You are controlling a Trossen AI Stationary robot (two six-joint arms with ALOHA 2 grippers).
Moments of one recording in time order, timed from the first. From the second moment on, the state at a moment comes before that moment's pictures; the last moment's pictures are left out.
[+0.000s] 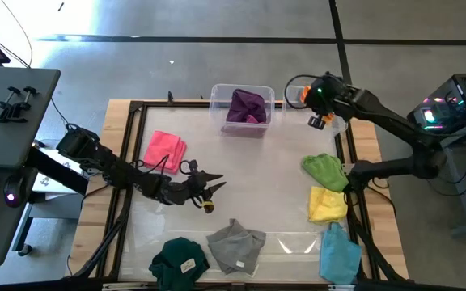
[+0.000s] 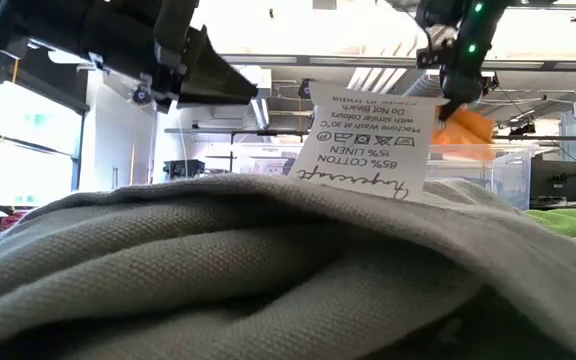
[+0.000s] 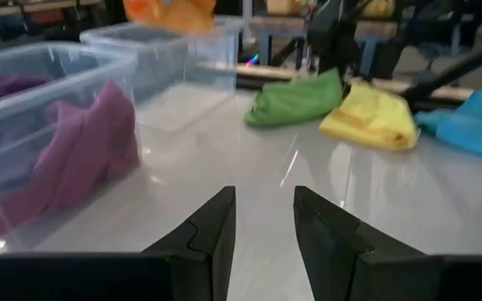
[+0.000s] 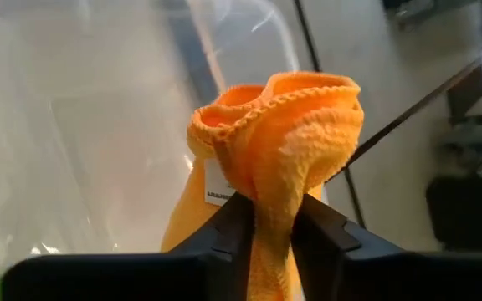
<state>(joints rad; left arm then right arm) -0.38 1.53 0.58 0.66 -0.77 -0.20 -0.71 1.21 1.16 -0.93 0.42 -0.54</state>
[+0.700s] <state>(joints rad) -0.39 1.53 0.58 0.68 -0.76 -0.17 -0.47 1.10 1.16 -0.94 0.23 -0.23</state>
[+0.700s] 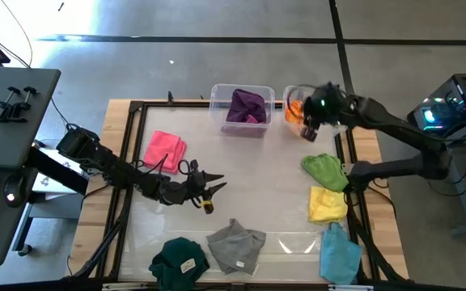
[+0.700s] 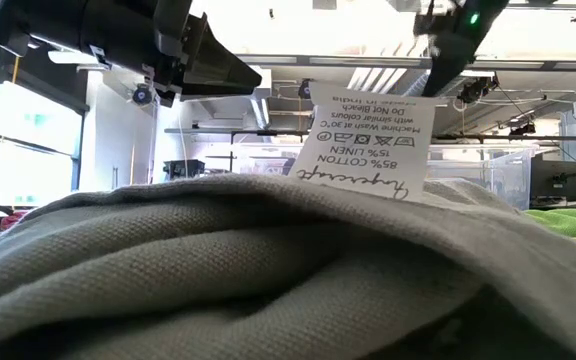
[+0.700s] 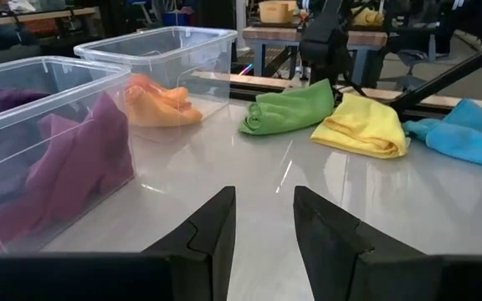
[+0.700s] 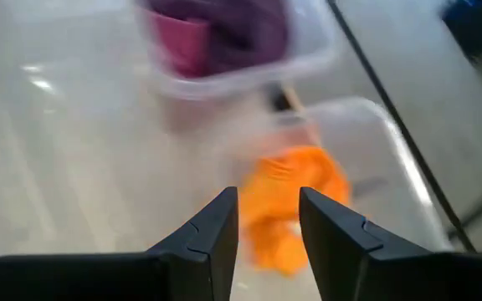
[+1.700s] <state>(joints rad) -0.41 1.53 0.58 0.69 -0.76 -0.10 0.01 1.02 0.53 -0.91 0.43 0.80</state>
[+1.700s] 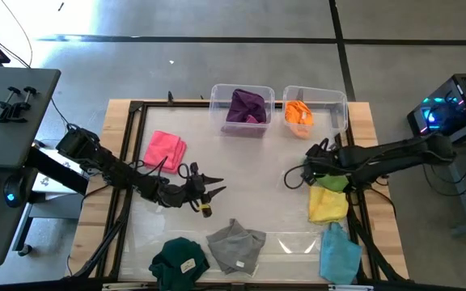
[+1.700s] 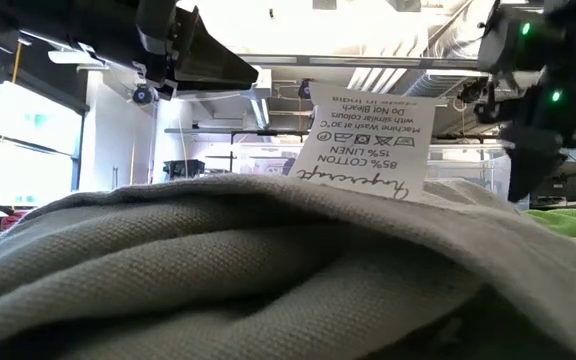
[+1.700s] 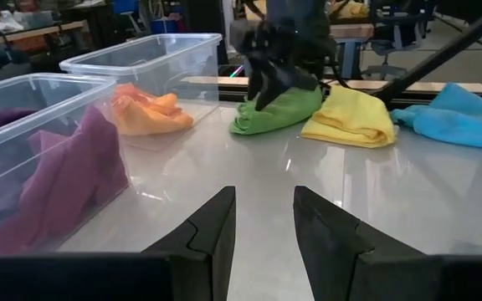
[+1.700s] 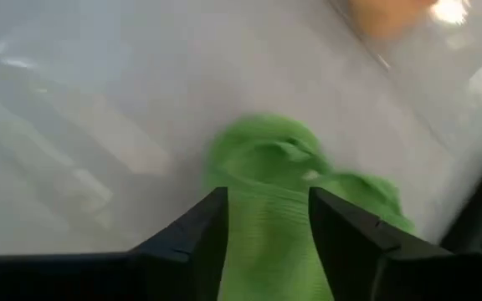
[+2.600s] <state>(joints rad) -0.37 1.53 0.58 0.71 -0.66 -0.14 0.02 1.10 0.56 -0.29 0.58 0.11</state>
